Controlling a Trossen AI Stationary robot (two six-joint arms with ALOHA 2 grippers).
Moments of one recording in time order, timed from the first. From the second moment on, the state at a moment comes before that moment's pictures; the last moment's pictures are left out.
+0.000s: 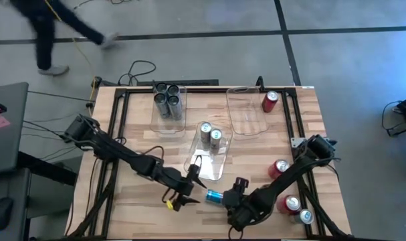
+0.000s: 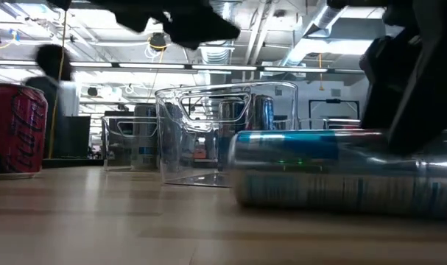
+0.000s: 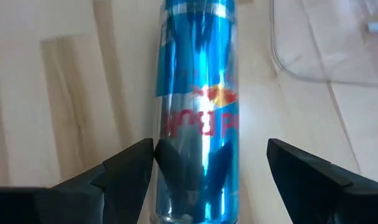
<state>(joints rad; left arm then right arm) -0.43 1.66 0.94 0.28 -0.07 0.14 0.70 1.95 1.35 -0.67 0.44 0.87</state>
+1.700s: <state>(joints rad) -0.40 2.05 1.13 0.30 -0.23 0.19 0.82 1.94 1.43 -0.92 0.66 1.16</state>
